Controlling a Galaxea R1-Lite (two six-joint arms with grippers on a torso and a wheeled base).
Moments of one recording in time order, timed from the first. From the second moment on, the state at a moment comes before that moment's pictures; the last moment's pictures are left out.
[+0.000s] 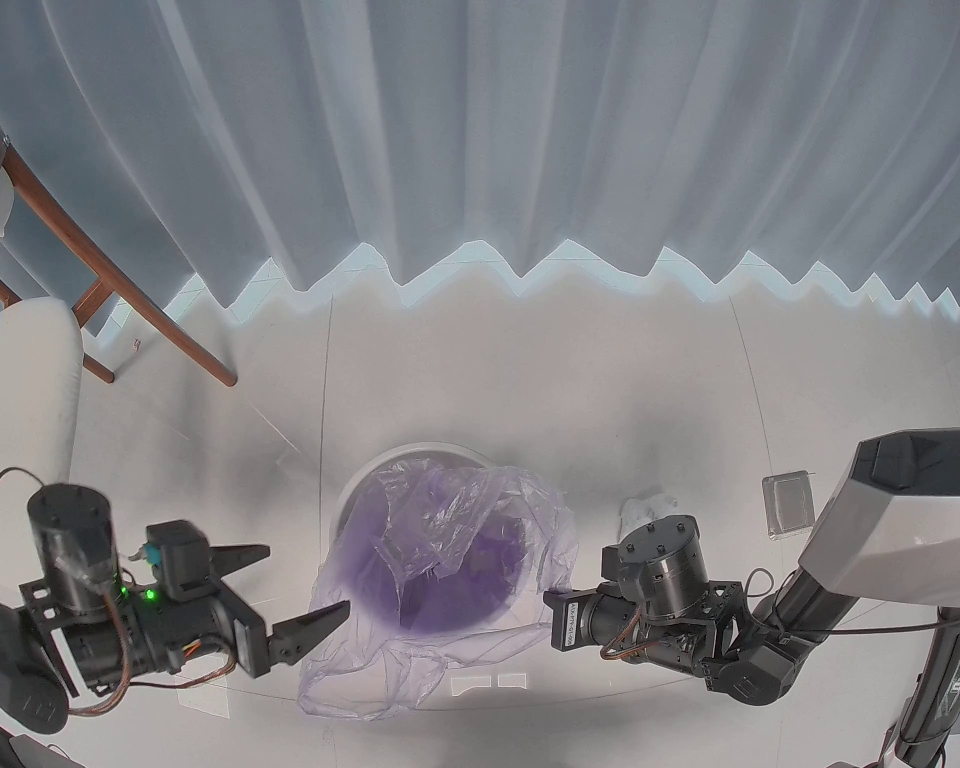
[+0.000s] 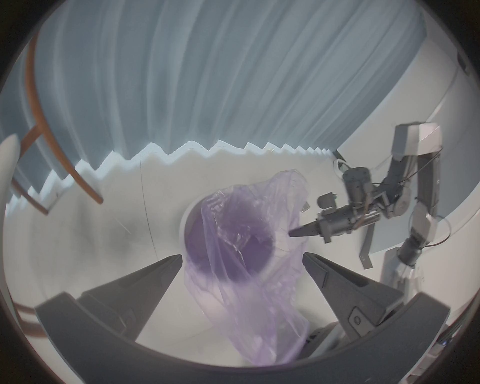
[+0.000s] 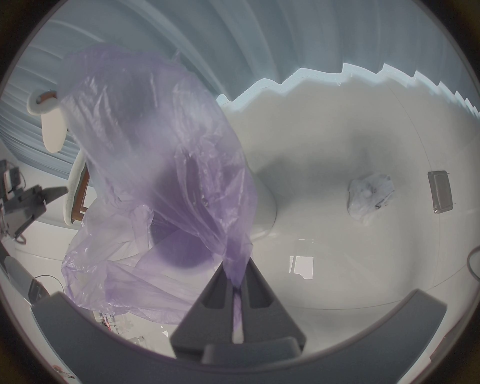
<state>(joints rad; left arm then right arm) -0.46 1.36 -0.24 -0.72 -0.16 -0.02 0.76 2.13 -0.62 -0.91 -0.10 0.47</state>
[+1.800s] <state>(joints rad) -0.64 1.99 -0.77 -0.64 0.33 0.11 0.77 2.14 -0.61 -1.00 -0.11 0.48</state>
